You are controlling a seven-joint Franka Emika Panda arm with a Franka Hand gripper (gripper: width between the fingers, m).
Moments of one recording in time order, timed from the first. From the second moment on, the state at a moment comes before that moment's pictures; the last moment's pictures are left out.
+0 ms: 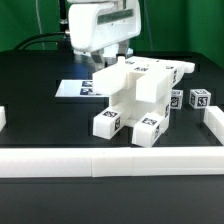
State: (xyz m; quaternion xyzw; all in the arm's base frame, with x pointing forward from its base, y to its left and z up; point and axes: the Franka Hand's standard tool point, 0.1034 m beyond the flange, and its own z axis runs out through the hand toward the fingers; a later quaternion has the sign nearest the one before) arm 0.408 -0.020 0.063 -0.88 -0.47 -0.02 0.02
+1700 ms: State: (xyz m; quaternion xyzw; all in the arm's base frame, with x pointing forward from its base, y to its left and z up) arm 0.473 0.026 0.092 -0.94 -0.34 -0.03 0.03
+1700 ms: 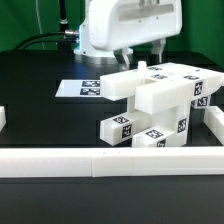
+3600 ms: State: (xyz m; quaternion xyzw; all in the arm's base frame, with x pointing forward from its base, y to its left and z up) arm 0.454 0.104 0.066 -0.99 -0.11 -0.01 0.03
